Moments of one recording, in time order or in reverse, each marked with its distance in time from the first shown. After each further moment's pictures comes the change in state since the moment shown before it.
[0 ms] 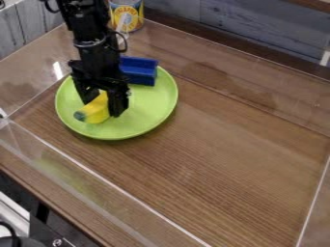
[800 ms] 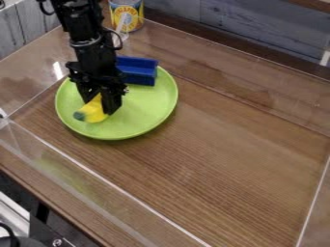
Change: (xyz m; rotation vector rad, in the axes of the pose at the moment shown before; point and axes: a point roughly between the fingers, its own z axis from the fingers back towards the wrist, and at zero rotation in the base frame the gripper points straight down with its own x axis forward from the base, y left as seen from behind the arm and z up) arm 0.003 0.003 -0.003 -0.040 0.003 0.028
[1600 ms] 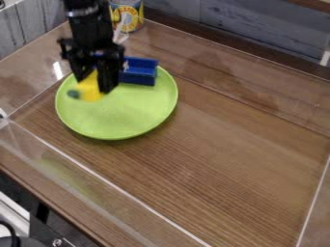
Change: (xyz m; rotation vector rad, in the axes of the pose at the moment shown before) arm 0.001 -0.033 0.061 0.038 -0.007 0.015
